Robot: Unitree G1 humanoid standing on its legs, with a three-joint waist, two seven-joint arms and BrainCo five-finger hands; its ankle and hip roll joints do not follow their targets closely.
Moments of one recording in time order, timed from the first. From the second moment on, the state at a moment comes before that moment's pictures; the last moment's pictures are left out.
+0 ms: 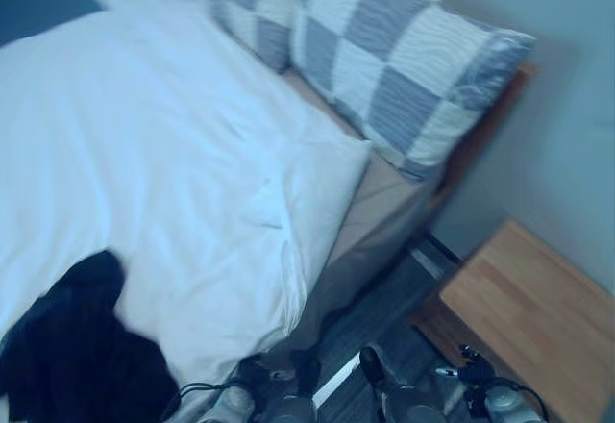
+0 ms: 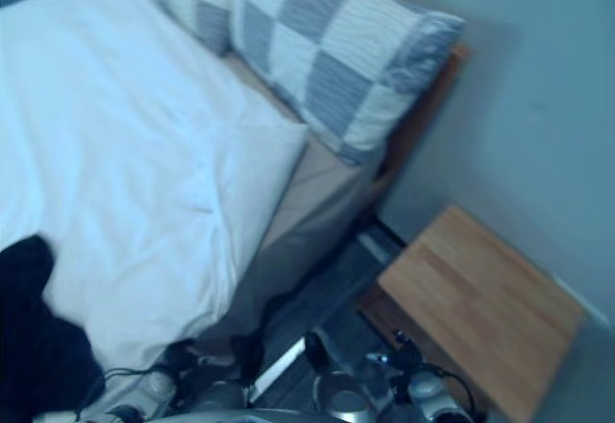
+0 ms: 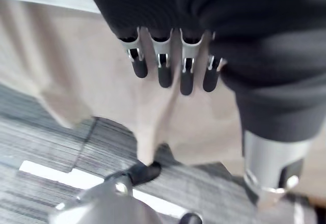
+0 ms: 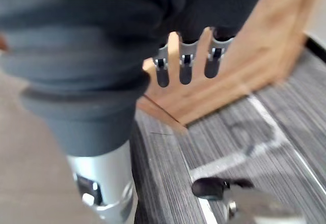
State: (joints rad) left arm -0.07 0.26 -0.28 1.23 0.09 -0.12 0.13; right arm -0.04 -0.36 0.30 1.02 0.08 -0.08 -0.13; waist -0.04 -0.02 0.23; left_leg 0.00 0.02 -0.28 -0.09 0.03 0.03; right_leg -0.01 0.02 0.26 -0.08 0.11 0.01
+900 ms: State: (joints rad) left arm -0.03 0.50 -0.25 1.17 0.14 -0.12 0.13; right arm -0.56 -0.83 0.20 0.42 -0.04 -0.13 -0.36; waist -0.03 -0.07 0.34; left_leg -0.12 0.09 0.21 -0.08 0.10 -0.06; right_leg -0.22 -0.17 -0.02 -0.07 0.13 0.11
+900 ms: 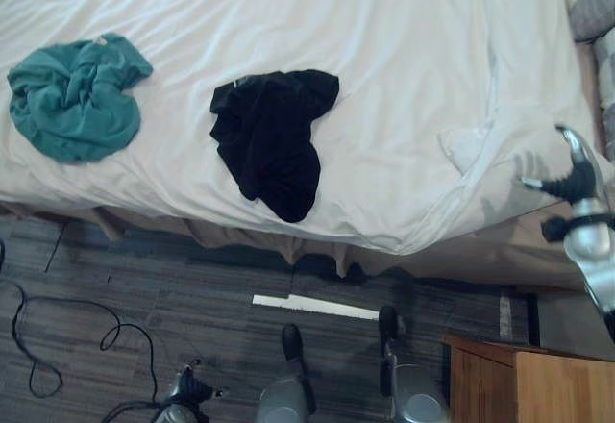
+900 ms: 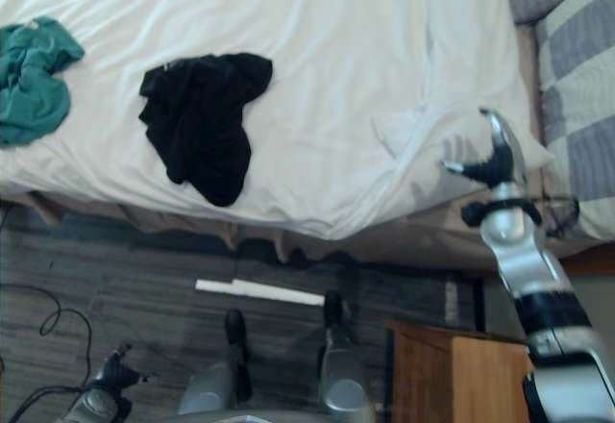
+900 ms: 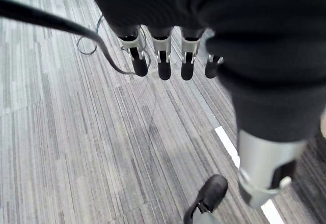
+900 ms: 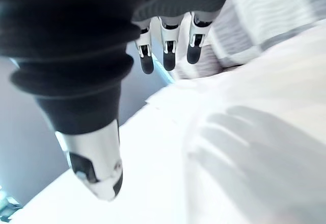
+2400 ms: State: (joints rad) left arm -0.05 0.32 -0.27 1.12 0.08 -0.10 0.13; right arm -0.47 -0.62 -0.03 0.50 0.16 -0.17 -0.53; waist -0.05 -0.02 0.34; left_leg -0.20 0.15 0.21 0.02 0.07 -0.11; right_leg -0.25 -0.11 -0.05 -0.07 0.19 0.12
